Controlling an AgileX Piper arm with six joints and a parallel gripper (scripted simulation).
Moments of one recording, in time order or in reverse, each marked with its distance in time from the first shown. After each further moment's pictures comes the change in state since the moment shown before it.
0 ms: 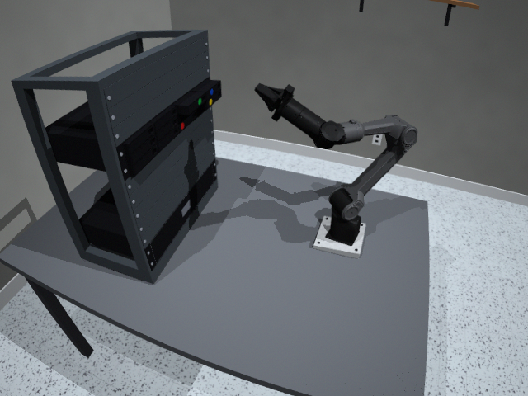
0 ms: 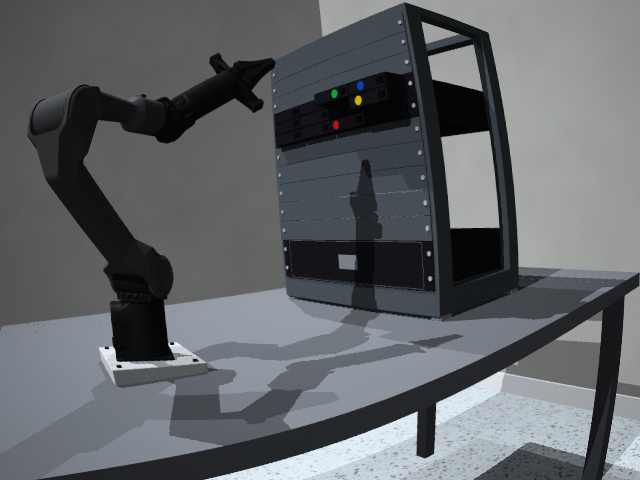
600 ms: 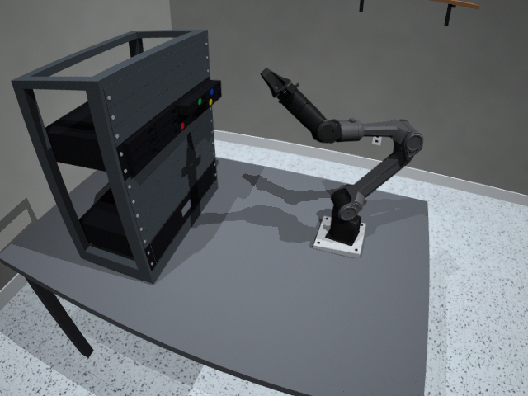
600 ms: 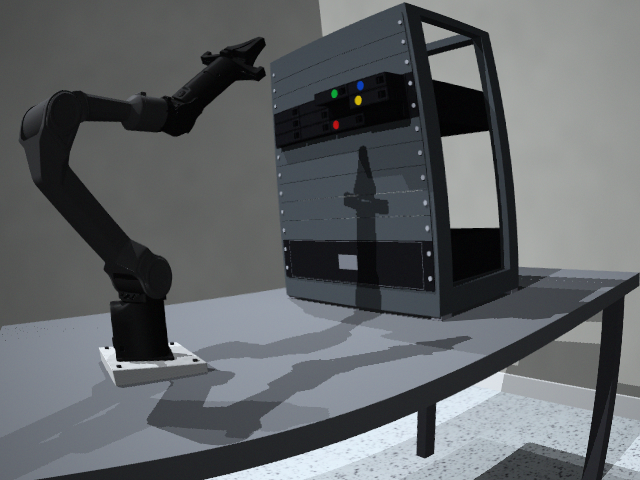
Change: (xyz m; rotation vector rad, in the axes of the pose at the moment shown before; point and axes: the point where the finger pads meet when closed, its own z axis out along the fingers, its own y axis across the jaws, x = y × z) arm -0.020 0.045 0.005 -0.219 -0.092 -0.401
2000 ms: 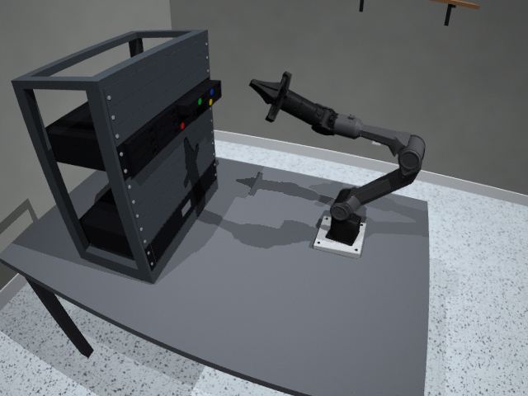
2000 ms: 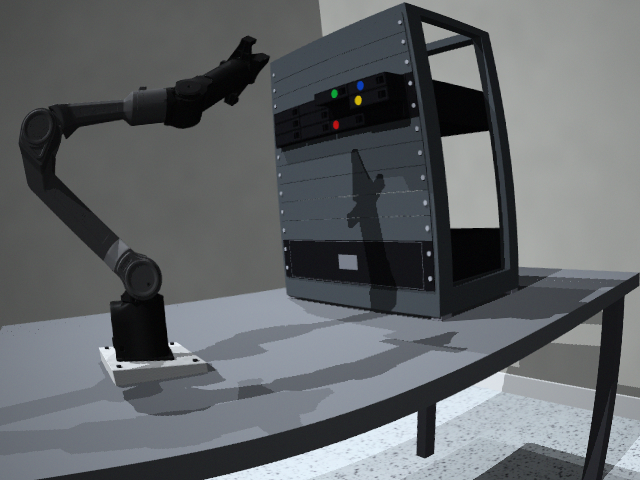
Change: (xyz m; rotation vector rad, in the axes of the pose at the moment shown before) arm 0.043 0.003 0.001 -0.361 0.176 -1.287
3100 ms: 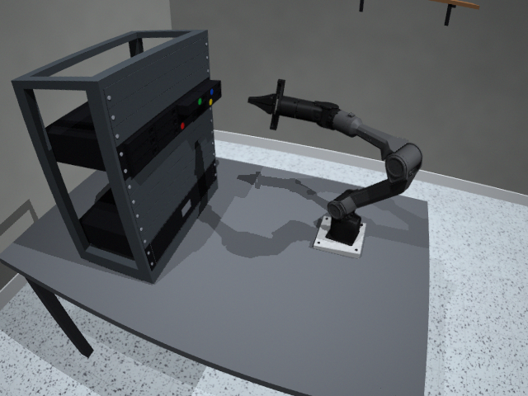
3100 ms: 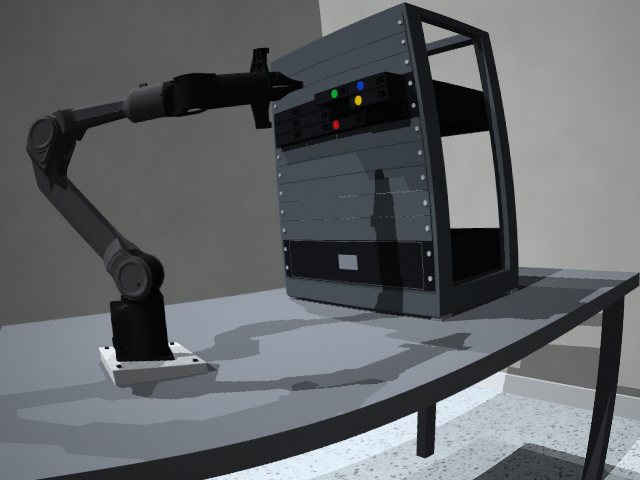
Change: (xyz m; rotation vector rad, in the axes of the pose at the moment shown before) arm 0.096 0.005 -0.030 -0.264 0.358 -0.619
